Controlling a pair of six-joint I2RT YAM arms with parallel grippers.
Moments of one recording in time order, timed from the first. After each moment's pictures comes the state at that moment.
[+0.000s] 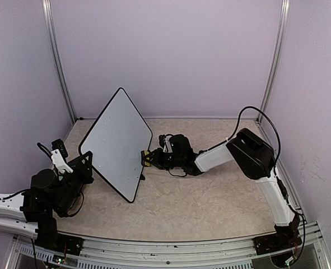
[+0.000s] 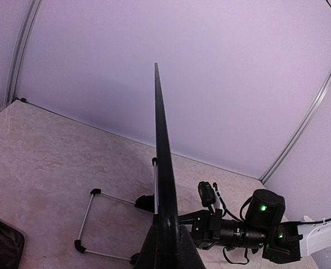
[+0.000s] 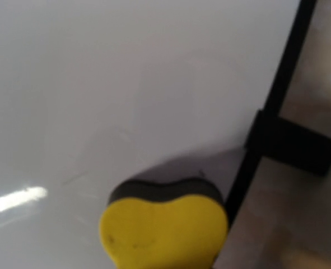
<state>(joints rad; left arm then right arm) -1.20 0.64 0.29 0.39 -1.00 -0.46 0.81 2.40 1.49 0.59 -0.35 0.97</state>
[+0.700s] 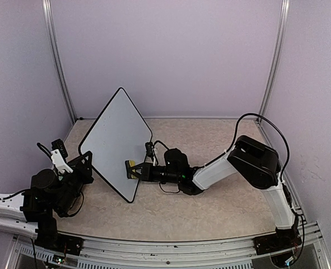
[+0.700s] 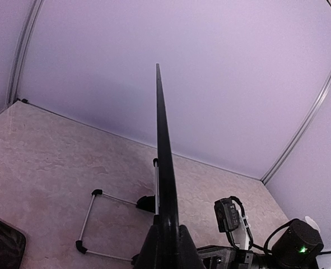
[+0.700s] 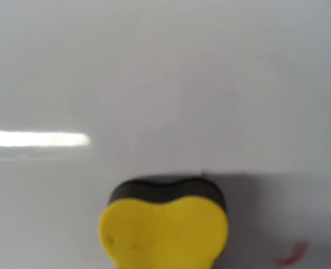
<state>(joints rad) -1.20 0.65 0.29 0.40 -1.00 -0.46 1.00 2.29 1.28 0.87 -0.30 0.86</state>
